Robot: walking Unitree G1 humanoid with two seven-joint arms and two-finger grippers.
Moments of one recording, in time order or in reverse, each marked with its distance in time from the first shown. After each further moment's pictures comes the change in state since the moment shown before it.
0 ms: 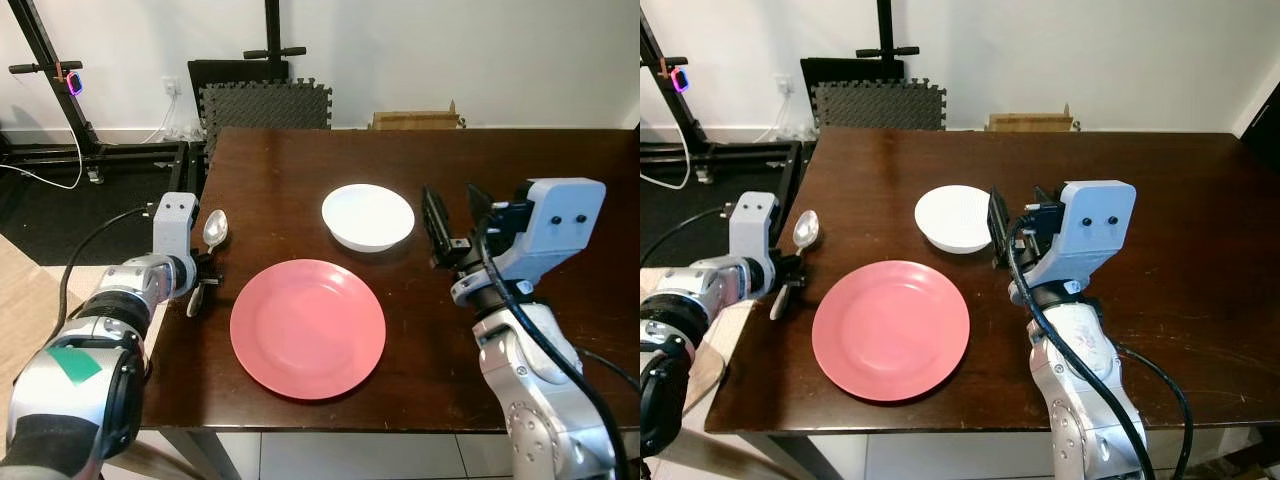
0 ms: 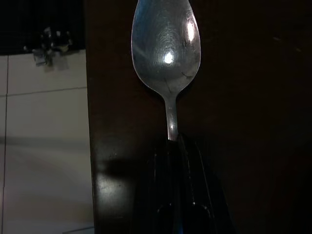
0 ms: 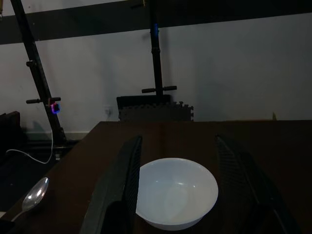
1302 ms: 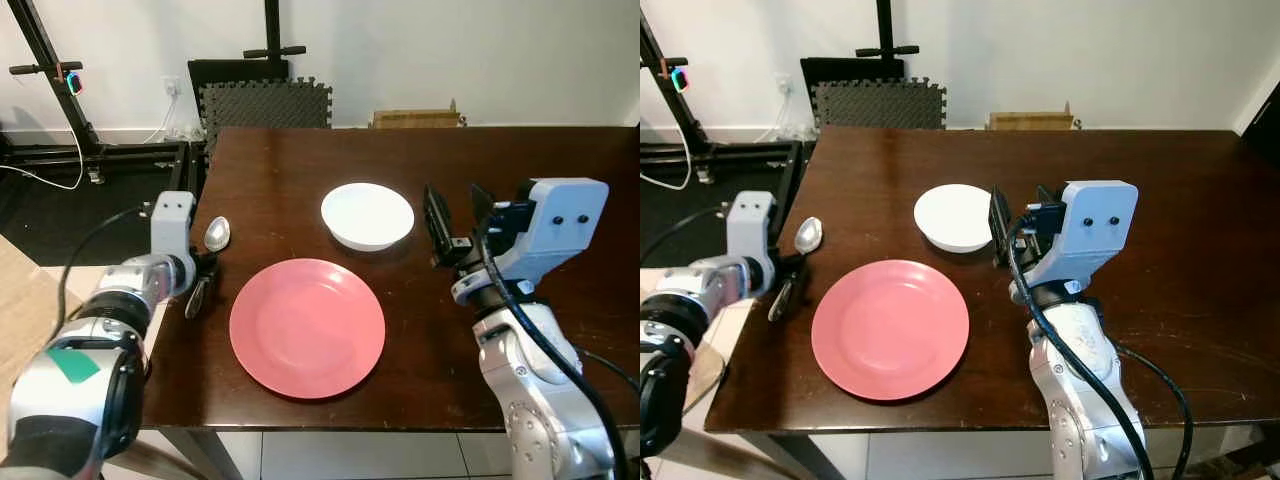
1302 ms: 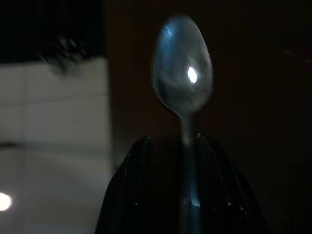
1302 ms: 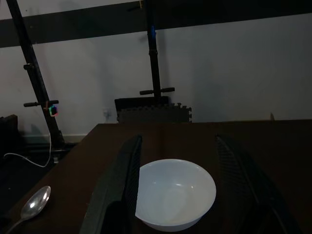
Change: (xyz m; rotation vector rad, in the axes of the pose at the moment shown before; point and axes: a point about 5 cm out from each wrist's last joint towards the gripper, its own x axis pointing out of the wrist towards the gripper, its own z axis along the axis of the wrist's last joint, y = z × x) left arm -0.006 0.011 0.015 0.089 -0.067 0.073; right arm 0.000 0.000 0.000 0.003 -0.010 -0.004
